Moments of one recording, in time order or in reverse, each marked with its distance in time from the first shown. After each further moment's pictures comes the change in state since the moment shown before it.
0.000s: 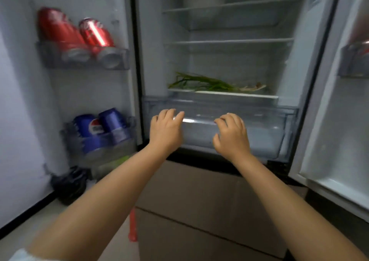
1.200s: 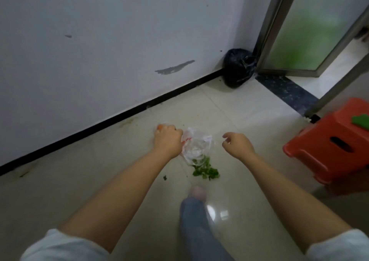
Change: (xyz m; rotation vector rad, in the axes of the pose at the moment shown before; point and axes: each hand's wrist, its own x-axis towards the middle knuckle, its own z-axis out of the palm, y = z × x) left_hand -0.436 -0.715 0.067 0.144 -0.868 -0.769; right_hand -0.124 -0.777 0.317 0.587 -1.307 -0.095
